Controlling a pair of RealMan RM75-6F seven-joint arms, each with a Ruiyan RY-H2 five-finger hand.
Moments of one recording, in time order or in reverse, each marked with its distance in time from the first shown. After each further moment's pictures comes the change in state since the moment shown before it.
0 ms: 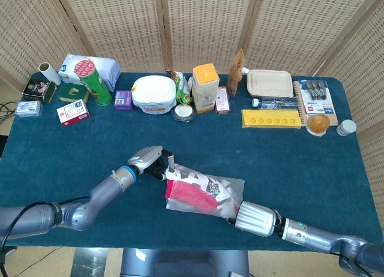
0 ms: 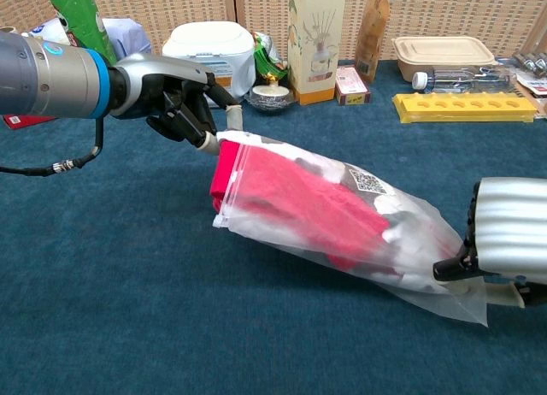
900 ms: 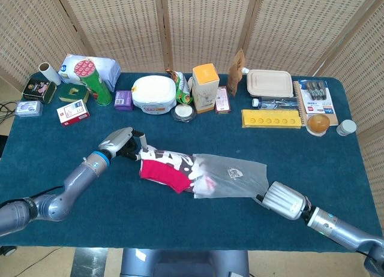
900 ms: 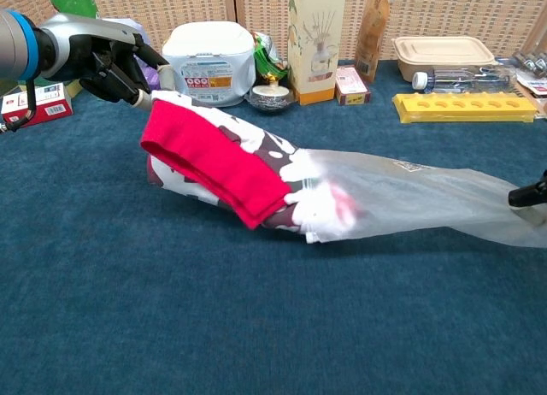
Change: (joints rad) left arm 0.096 0.099 -0.023 0.092 0.072 -0.012 -0.084; right arm -0.079 0.138 0.040 0.040 0.129 -0.003 -0.003
